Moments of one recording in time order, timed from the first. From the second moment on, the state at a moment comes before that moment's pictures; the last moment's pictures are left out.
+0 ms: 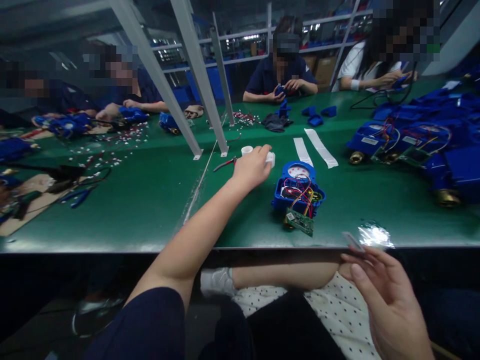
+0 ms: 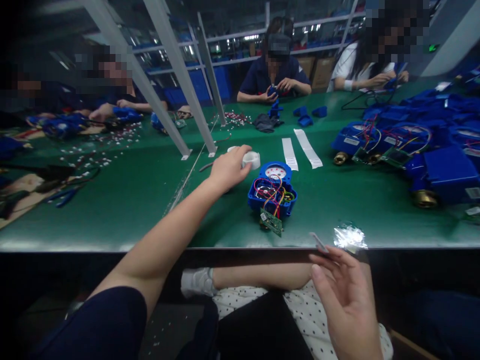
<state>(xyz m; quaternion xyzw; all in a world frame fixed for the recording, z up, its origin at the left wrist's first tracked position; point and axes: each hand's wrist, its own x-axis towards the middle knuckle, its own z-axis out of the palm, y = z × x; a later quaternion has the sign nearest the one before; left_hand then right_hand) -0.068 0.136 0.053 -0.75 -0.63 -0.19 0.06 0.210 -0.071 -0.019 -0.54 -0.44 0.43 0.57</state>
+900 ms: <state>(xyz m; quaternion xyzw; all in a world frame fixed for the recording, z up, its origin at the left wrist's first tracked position) -0.049 0.047 0.066 -0.89 -0.36 -0.28 0.06 0.242 0.109 0.038 -0.41 -0.57 0.32 0.63</state>
